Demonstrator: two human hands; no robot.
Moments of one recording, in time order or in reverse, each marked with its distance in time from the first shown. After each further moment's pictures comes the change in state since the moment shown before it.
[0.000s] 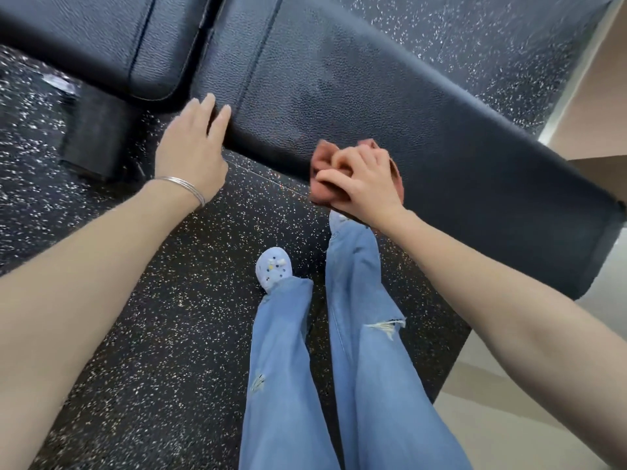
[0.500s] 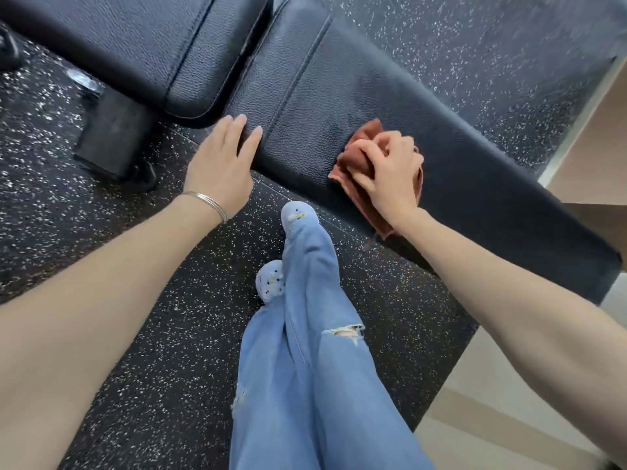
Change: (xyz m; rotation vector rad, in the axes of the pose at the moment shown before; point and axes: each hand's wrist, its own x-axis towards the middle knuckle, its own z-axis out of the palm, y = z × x) left_hand 0.007 -0.004 0.000 -0.076 -0.035 -0.012; right_hand 0.057 0.014 -0.010 0.116 0.015 0.413
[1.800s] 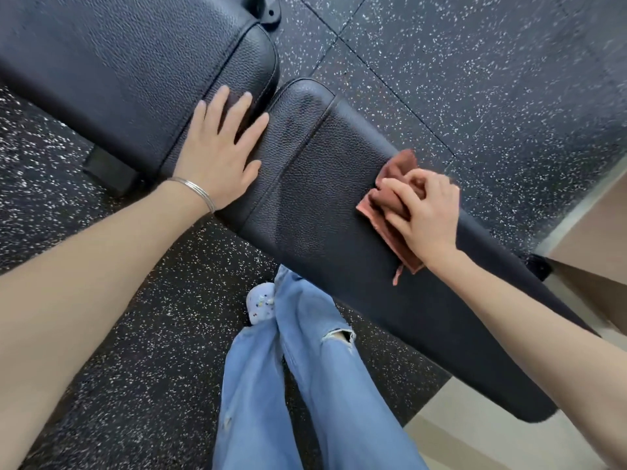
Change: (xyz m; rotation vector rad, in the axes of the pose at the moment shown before) left_hand 0.109 -0.025 -0.055 0.140 0.010 -0.041; right_hand 0.088 0.079 -0.031 -0.066 -0.015 -0.244
